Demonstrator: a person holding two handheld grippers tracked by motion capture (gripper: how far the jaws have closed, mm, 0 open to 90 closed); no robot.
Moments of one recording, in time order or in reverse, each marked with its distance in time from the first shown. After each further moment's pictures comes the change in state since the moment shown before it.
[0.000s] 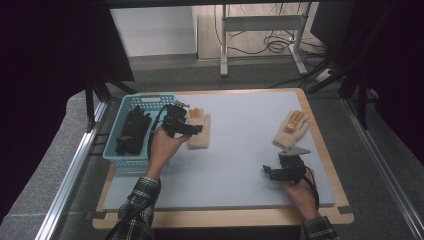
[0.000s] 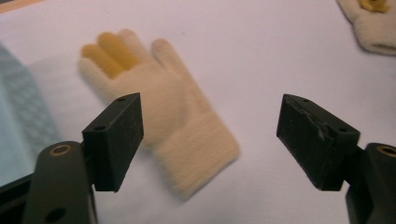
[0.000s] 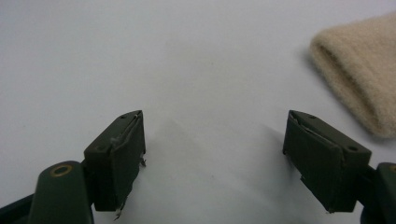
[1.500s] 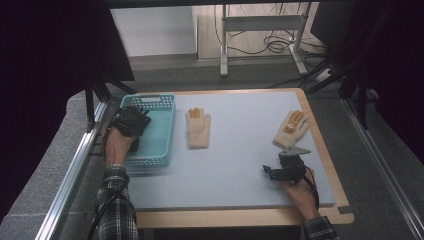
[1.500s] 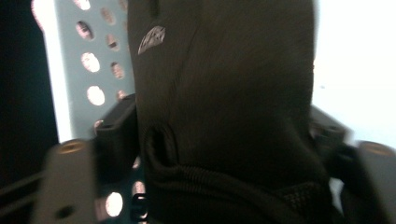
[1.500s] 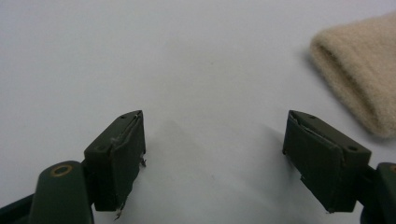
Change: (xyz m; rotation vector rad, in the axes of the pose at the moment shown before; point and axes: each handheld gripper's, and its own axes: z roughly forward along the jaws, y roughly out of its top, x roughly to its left) left arm 0.163 -0.062 -0.020 0.406 0.544 -0.108; right arm 0.000 0.000 0.000 0.000 0.000 0.001
